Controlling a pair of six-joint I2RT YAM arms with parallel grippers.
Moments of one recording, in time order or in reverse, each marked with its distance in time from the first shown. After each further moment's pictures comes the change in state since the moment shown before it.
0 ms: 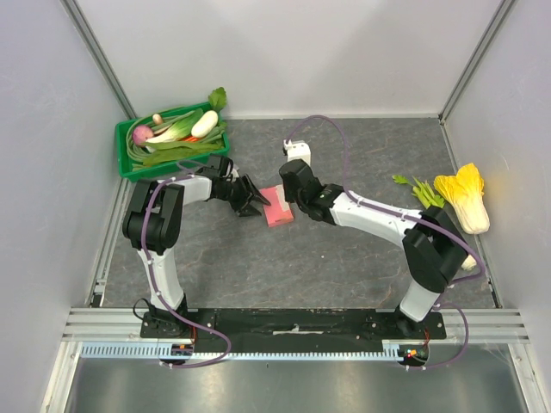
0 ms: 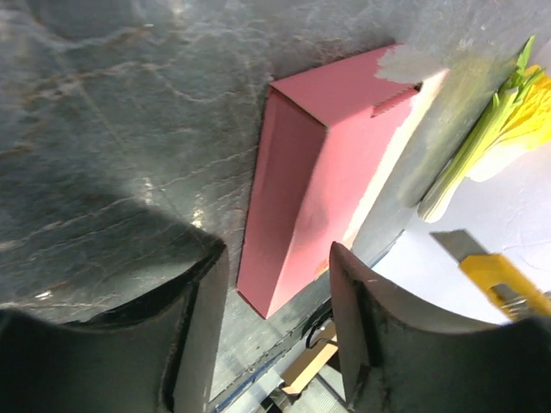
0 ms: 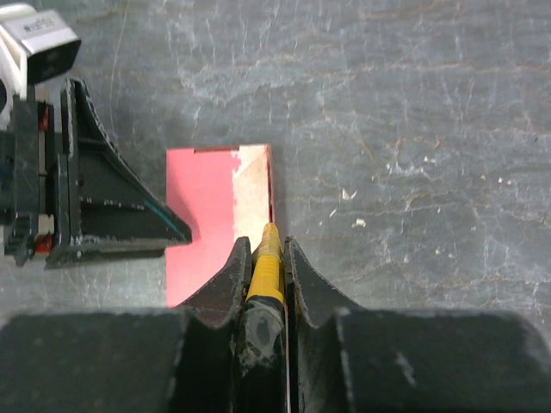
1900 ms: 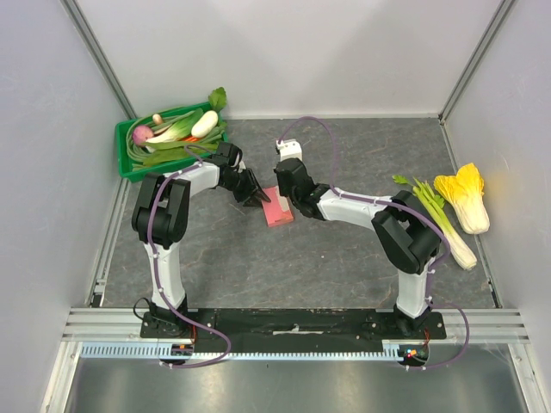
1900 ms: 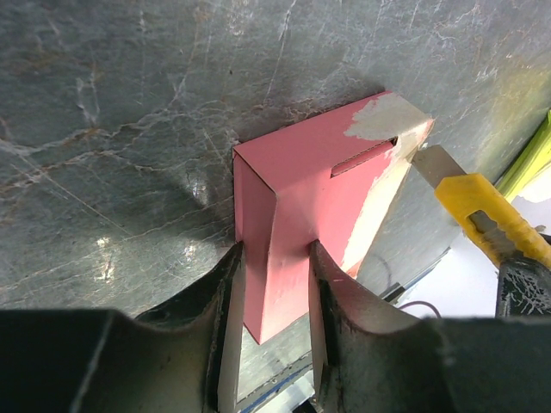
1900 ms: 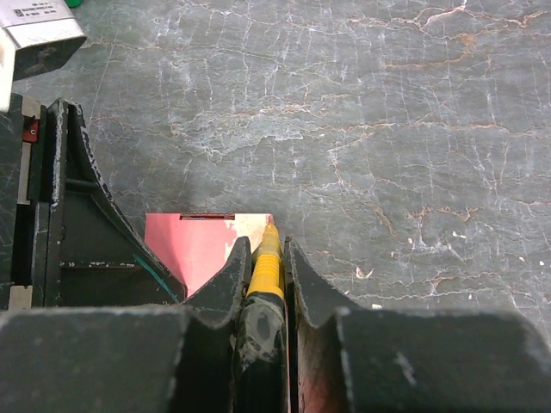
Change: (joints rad) left arm -0.036 0.086 0.224 -0.217 -0.119 0.109; right arm -0.060 0.197 0.026 0.283 -0.034 -0.124
